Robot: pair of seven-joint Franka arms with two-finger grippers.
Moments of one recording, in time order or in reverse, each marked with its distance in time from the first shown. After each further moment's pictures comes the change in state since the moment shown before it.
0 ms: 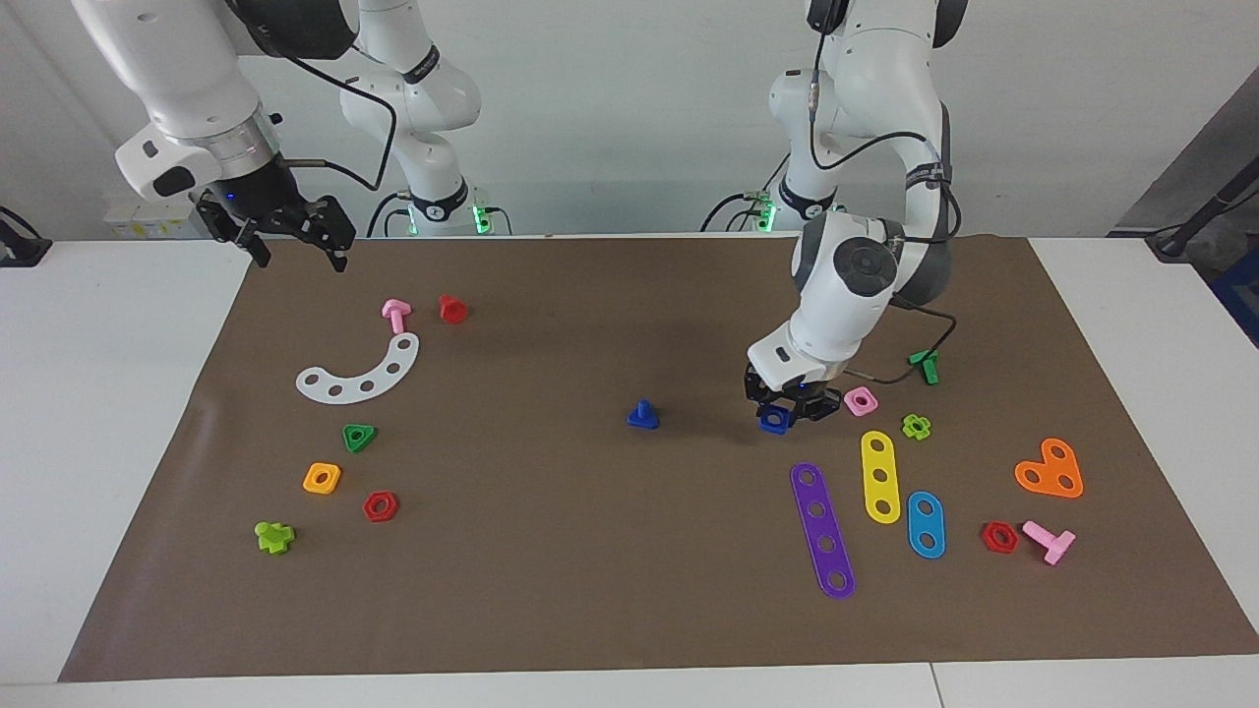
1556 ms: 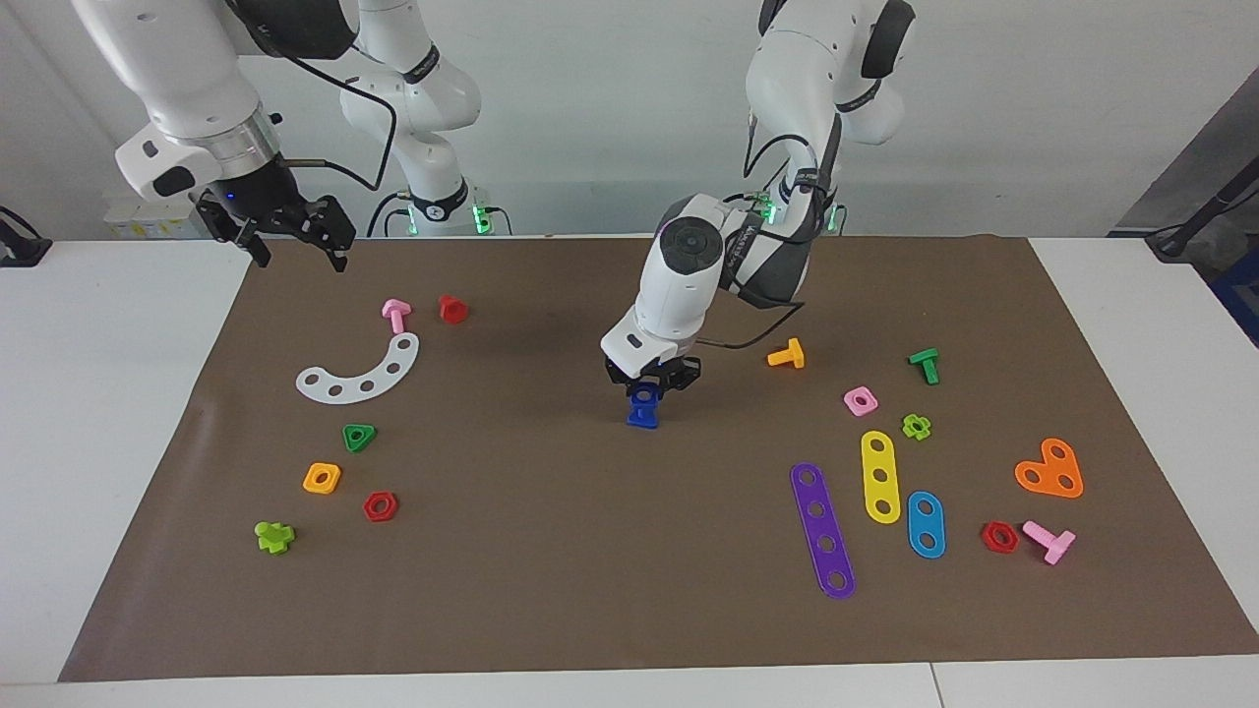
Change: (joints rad) left arm -0.250 0.143 0.001 0.214 -0.058 -0.081 -0.478; right arm 0.000 0.000 0.000 0.000 0.000 0.000 0.000
